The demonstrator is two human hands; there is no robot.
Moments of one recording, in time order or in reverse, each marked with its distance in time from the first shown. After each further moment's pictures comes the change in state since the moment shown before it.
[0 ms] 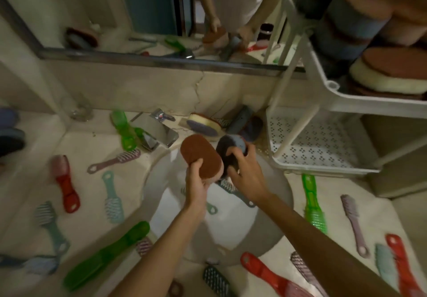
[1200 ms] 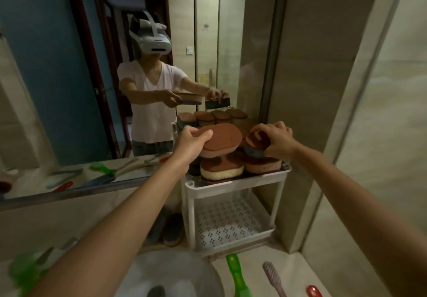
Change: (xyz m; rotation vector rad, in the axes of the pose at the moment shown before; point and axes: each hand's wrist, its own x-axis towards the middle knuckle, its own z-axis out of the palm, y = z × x) left_hand -0.117 0.128 0.297 0.860 -0.477 0.625; right_hand 0.004 0.055 -0.398 -0.447 0.244 0.130
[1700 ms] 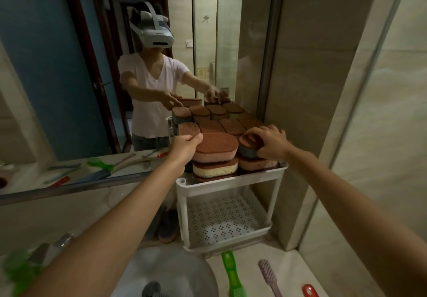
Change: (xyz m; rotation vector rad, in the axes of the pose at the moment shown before) left_hand 0.023 -0.030 0.021 -0.021 0.034 -0.050; right_hand 0.013 0.018 0.025 -0.019 -0.034 -0.003
